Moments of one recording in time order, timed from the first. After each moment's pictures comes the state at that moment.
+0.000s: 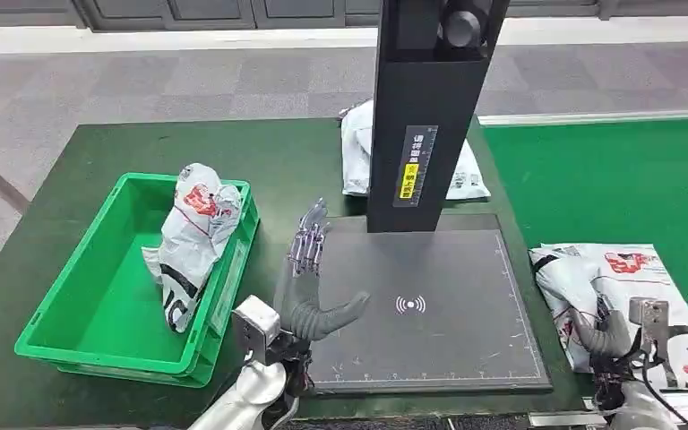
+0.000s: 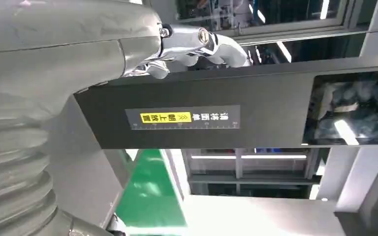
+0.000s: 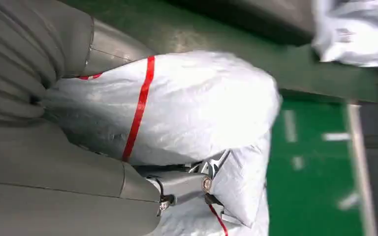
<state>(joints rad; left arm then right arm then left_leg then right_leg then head) -0.24 -0.18 -0.67 -1.24 0.10 0.33 -0.67 -0.48 -0.17 -0.83 -0.32 0.60 0.55 -0.65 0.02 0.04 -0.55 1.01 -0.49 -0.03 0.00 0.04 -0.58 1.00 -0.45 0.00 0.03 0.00</state>
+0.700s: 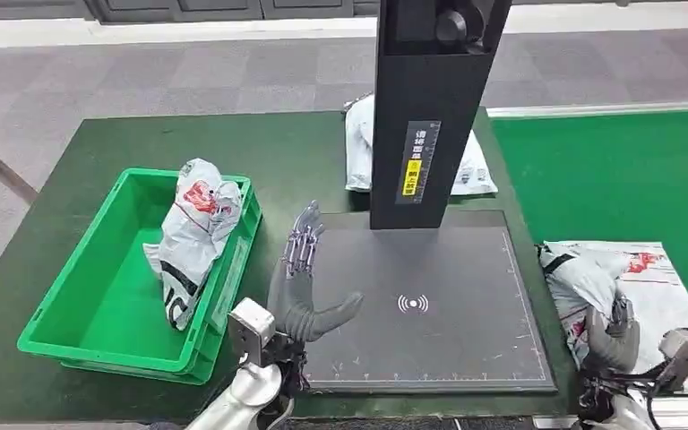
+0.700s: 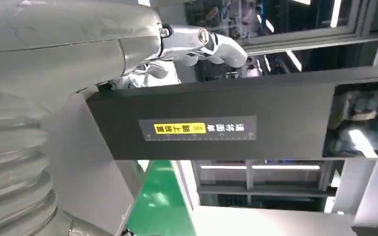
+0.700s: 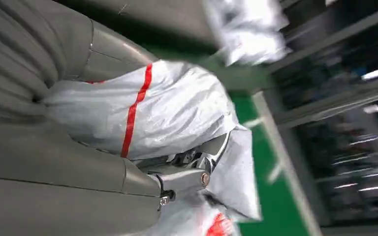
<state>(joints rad) -0.24 -0.16 -0.67 -1.25 0.12 0.35 -0.68 -0.34 -0.07 -0.63 -0.63 -0.05 0.56 -0.68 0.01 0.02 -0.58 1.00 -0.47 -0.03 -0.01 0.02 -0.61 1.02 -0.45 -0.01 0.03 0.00</state>
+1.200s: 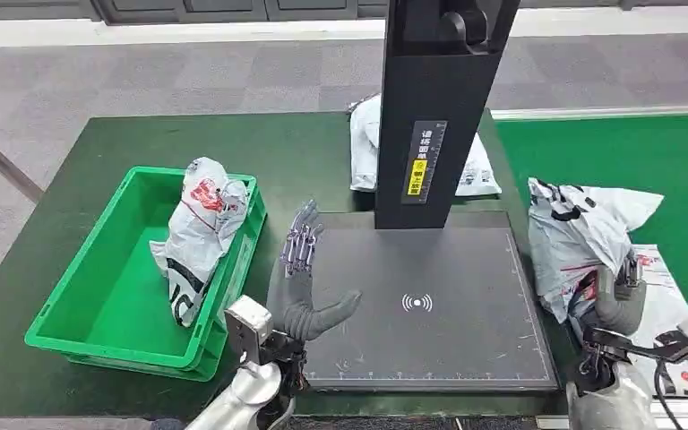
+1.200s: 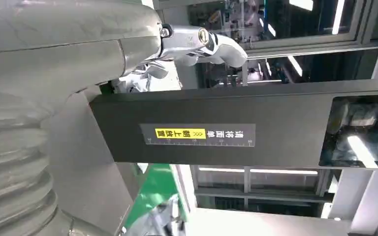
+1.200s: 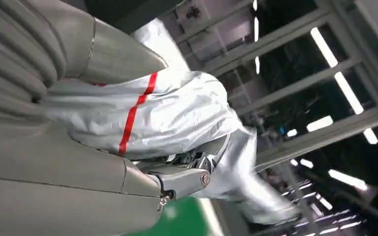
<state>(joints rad) -0.24 -0.17 -0.67 -1.24 0.15 0.34 -0.68 -0.39 -0.07 -0.48 -0.74 -0.23 0.63 -0.70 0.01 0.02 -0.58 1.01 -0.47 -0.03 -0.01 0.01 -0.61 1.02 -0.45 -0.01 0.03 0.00</state>
